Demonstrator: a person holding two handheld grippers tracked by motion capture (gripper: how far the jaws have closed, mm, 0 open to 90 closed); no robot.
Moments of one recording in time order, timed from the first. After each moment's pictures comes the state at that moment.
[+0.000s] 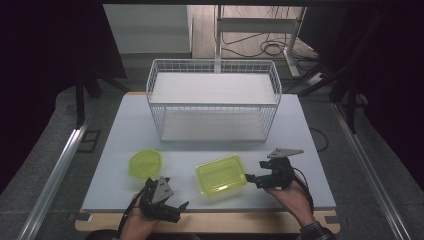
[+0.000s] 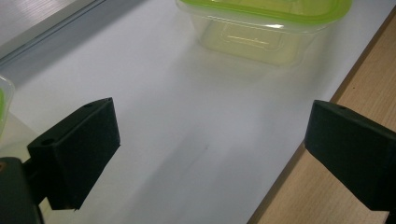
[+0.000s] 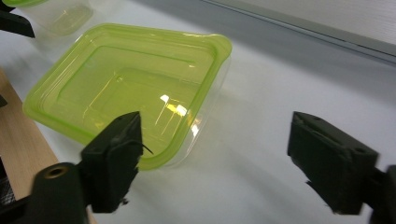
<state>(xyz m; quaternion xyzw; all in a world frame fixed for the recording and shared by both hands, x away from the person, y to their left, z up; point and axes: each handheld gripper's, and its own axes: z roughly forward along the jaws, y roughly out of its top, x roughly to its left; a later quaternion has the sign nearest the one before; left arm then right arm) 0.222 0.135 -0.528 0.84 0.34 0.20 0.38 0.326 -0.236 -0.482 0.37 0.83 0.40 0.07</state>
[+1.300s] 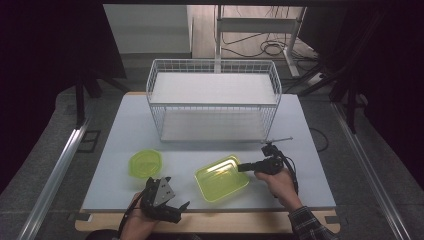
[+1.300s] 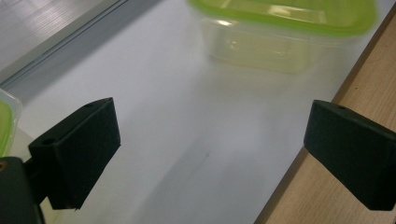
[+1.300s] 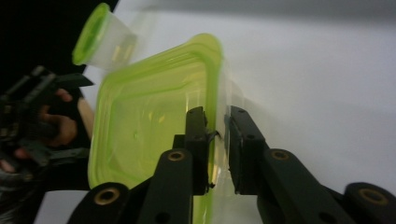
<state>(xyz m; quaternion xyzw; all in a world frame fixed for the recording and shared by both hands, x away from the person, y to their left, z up) 0.219 0.132 -0.526 0.84 0.31 0.22 0.38 0.375 -0.223 -0.502 0.46 0.77 0.41 -0.16</state>
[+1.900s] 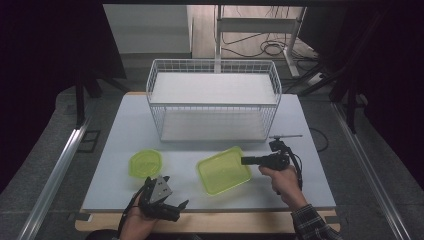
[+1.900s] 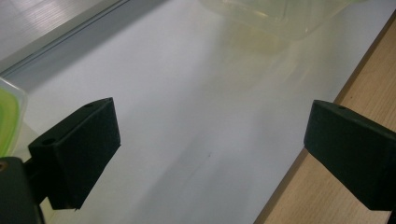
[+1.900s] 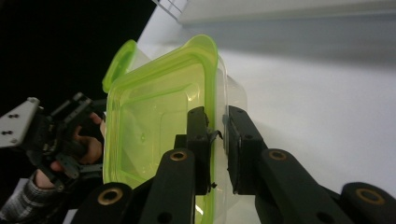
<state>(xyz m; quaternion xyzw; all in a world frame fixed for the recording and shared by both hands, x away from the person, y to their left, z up) 0.222 0.139 -0.525 0.83 0.34 0.20 0.40 0.374 -0.235 -0.478 0.47 0.74 0.46 -0.16</state>
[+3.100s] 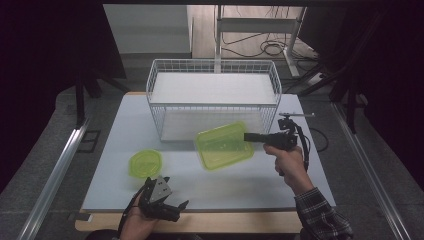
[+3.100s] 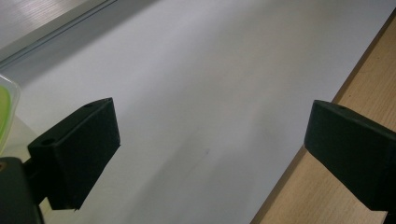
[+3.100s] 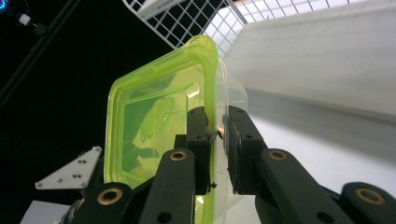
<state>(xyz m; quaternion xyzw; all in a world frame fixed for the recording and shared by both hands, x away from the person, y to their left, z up) 0.222 0.138 -0.527 0.83 0.34 0.20 0.39 0.390 -0.233 -0.405 0.45 0.71 0.53 -0.13</state>
